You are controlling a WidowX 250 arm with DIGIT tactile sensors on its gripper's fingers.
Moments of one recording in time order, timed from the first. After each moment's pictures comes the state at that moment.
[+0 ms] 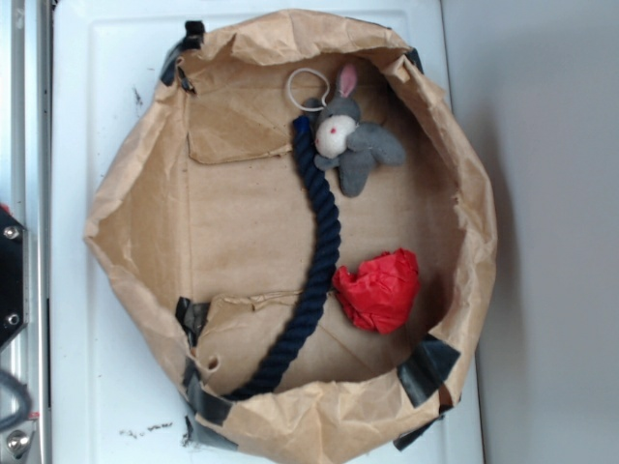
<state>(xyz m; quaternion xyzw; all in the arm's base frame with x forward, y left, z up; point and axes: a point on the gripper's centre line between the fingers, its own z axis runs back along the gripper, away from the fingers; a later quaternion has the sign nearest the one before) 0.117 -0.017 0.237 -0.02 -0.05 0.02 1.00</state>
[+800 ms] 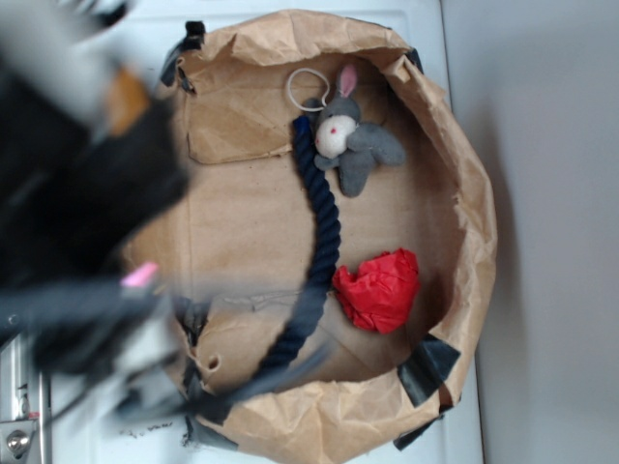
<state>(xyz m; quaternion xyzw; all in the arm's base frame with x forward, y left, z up) 0.214 0.003 0.246 -0.02 -0.10 0.06 0.99</state>
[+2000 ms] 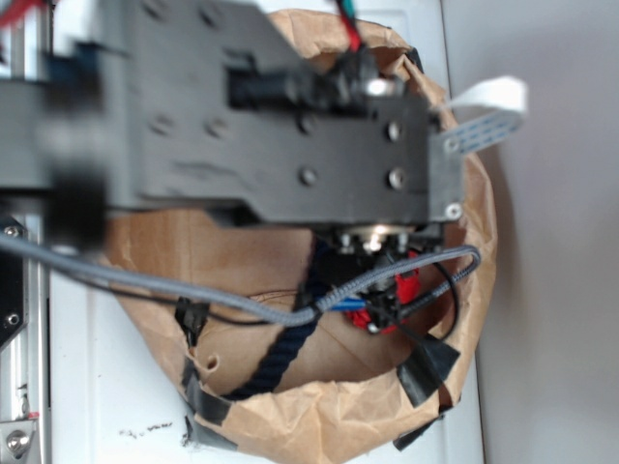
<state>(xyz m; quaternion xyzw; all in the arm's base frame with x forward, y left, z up) 0.285 0.000 0.094 0.02 -0.04 0.22 0.98</state>
